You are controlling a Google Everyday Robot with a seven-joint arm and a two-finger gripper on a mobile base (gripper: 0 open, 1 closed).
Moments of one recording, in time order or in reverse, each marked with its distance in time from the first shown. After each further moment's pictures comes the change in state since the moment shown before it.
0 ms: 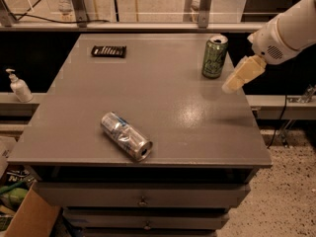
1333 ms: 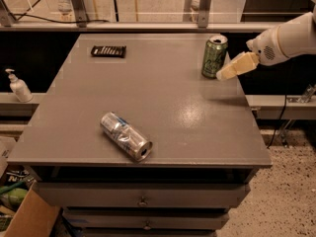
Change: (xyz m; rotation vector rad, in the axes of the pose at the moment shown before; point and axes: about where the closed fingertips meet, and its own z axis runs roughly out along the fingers) arm 0.007 -0.052 0.051 -0.042 -0.214 0.234
